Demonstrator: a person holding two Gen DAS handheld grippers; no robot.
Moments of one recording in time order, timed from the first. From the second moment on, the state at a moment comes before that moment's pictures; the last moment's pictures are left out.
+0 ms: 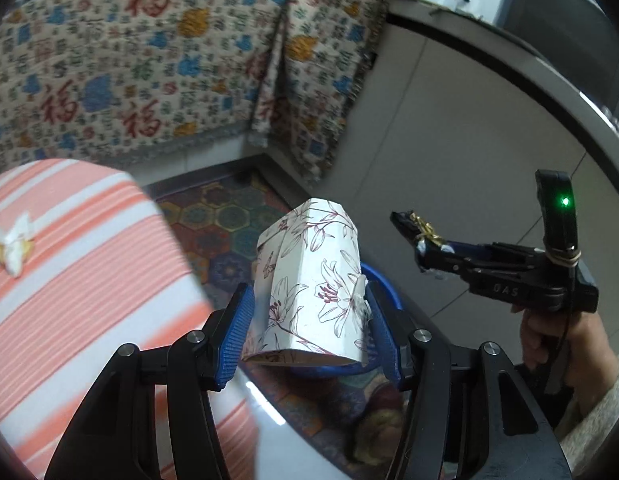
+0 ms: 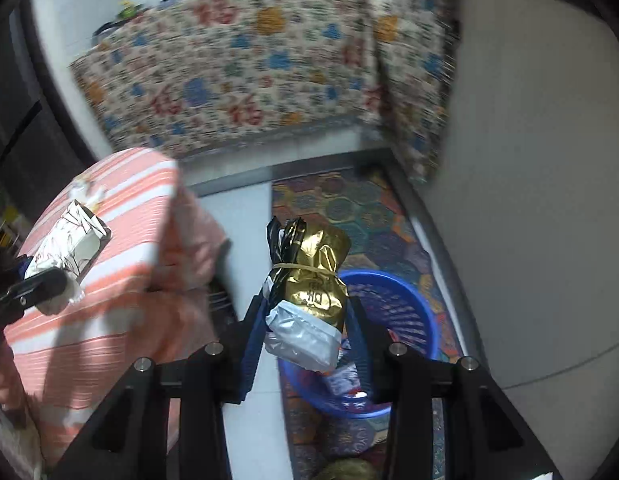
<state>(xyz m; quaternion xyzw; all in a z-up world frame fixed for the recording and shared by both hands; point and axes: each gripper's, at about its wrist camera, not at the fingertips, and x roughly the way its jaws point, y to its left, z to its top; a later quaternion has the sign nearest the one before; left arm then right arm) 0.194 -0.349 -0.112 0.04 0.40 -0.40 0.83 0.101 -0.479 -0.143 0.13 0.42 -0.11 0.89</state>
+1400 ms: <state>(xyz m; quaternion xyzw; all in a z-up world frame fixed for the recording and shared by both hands) 0.180 -0.234 -0.113 0.07 0.38 -0.23 0.89 0.103 -0.438 -0.138 0.05 0.32 -0.12 0.94</state>
